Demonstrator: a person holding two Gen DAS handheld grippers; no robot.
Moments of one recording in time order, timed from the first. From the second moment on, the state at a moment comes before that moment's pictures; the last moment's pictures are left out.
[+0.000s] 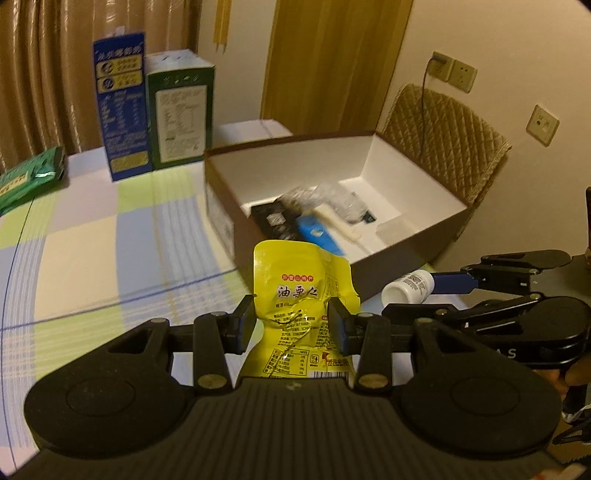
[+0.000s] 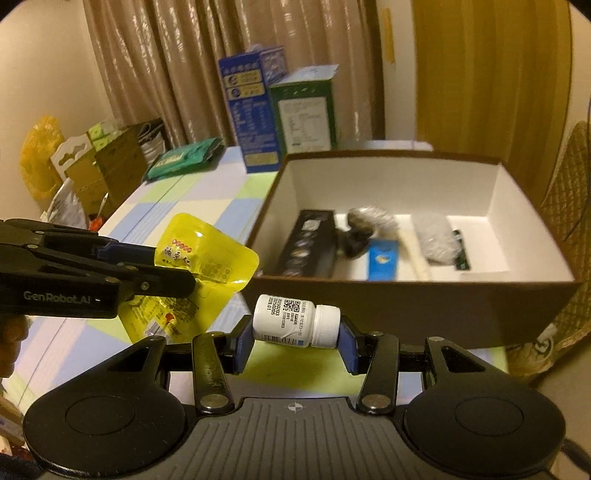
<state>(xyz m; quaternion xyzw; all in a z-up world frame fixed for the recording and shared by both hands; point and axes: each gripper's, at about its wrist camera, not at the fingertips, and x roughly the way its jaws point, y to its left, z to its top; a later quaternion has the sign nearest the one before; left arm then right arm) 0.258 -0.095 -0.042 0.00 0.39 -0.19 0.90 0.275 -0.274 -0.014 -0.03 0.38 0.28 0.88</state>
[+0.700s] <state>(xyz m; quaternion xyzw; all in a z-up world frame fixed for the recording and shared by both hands) 0.358 -0.188 -0.022 -0.03 0.36 -0.19 0.92 0.392 -0.354 0.007 -0.04 0.35 0.26 0.90</state>
